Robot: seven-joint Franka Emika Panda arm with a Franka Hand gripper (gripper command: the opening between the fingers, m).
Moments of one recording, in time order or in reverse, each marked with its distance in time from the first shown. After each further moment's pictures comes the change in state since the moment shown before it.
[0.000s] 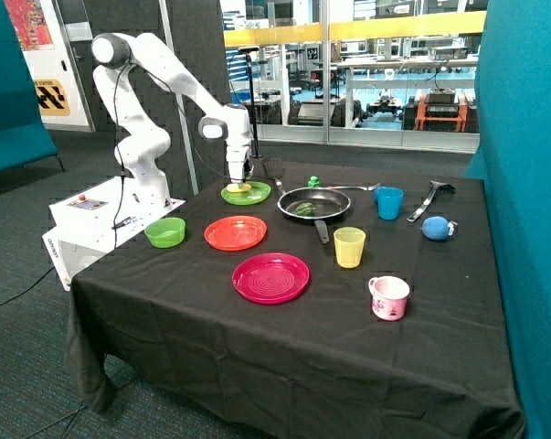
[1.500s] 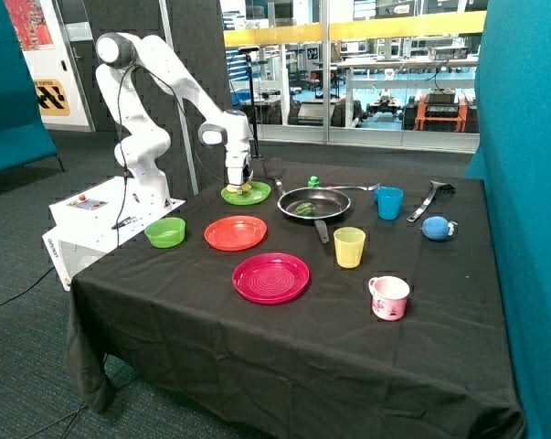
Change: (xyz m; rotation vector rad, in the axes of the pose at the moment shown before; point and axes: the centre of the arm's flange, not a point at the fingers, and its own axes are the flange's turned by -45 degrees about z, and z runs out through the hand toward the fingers) arm -0.004 -0.004 0.020 -0.002 0.001 0.016
